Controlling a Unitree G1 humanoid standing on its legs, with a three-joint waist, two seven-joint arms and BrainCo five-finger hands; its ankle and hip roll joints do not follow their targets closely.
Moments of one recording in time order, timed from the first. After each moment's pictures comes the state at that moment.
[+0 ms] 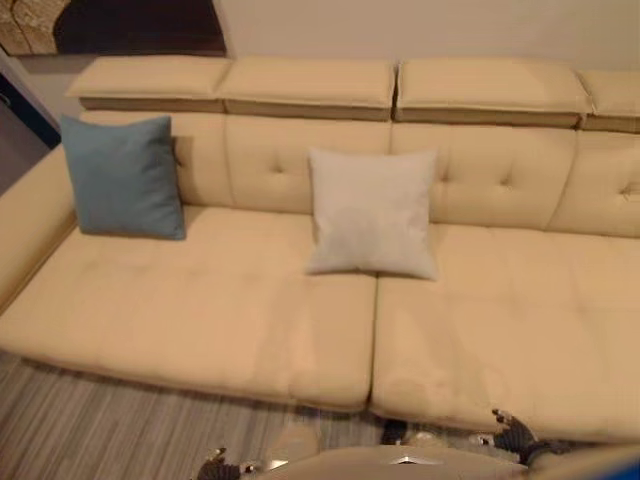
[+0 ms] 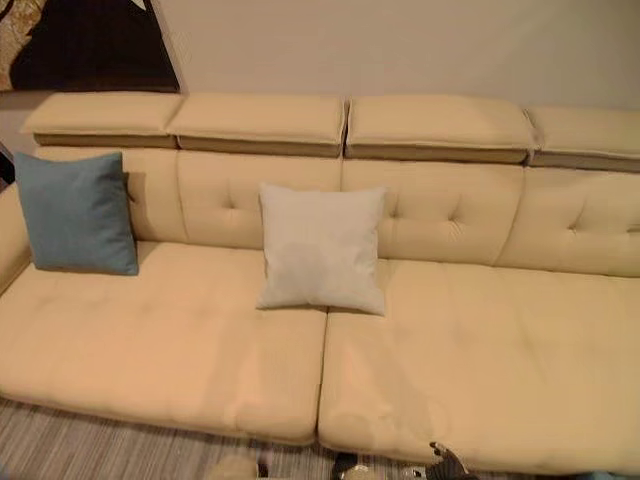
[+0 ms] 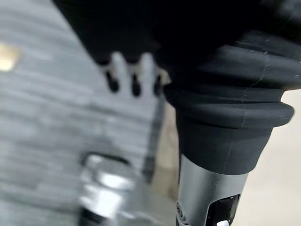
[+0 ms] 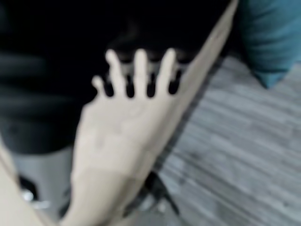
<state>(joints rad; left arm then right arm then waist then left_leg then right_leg) 0.14 0.21 -0.01 1.24 -0.20 -0.13 0.09 0.09 -0.38 0.24 1.13 -0.06 -0.11 -0.04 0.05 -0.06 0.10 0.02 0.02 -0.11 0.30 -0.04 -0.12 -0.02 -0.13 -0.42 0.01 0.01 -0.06</state>
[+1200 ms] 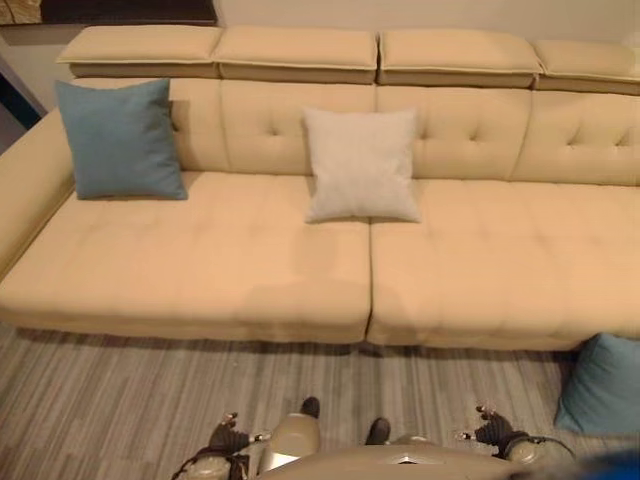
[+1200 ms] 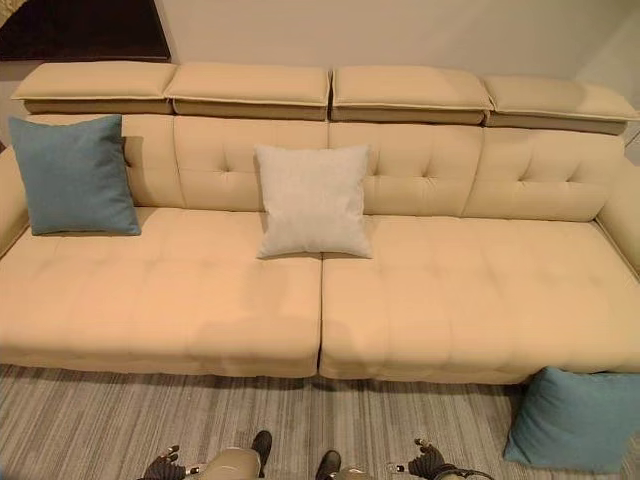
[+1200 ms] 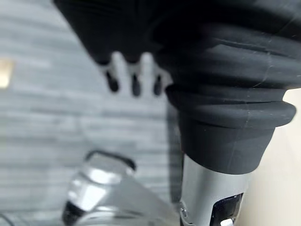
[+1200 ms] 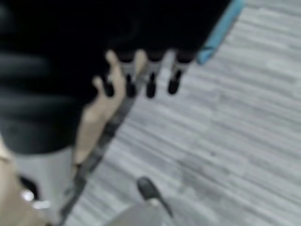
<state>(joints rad) 0.05 0.24 -0.10 1.25 -0.19 -0.13 0.09 0.00 -0.30 0.29 1.22 -0.08 -0.07 -0.08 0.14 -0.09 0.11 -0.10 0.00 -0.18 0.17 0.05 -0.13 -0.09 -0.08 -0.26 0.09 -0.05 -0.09</state>
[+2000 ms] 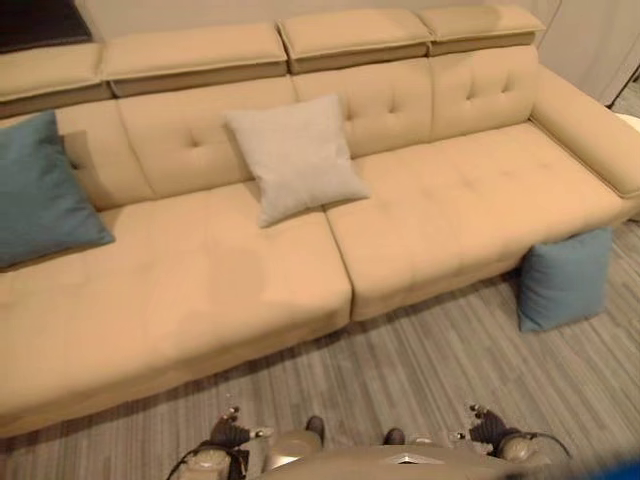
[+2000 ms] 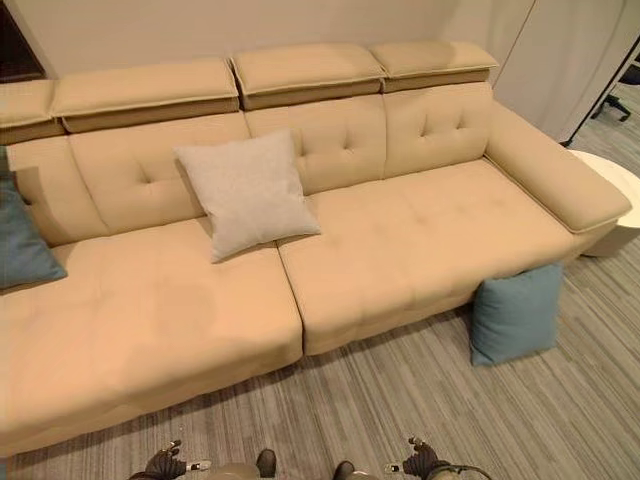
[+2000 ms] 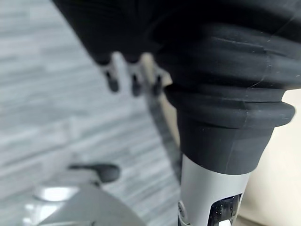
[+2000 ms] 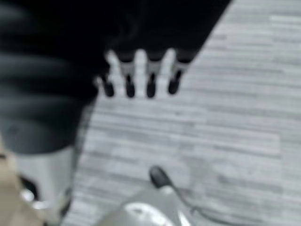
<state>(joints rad) 0.05 0.24 -0.13 1.21 -0.17 -0.13 0.08 -0.02 -0.28 0.32 1.22 -0.09 -0.06 -0.07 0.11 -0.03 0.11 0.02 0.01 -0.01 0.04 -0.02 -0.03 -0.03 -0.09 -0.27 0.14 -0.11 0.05</state>
